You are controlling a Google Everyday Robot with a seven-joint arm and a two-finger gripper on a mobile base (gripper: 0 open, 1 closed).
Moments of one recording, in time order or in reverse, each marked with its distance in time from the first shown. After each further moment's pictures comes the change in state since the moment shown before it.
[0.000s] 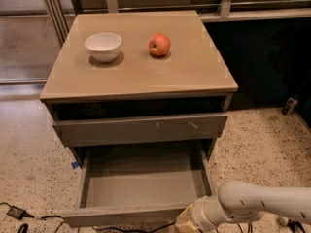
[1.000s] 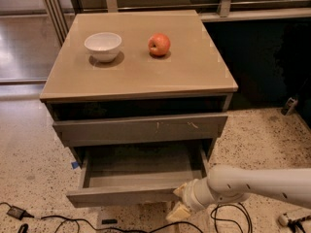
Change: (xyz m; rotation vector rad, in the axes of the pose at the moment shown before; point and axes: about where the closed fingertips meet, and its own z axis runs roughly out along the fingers) arm -0.045 -0.043 0.006 0.067 -0.001 -0.102
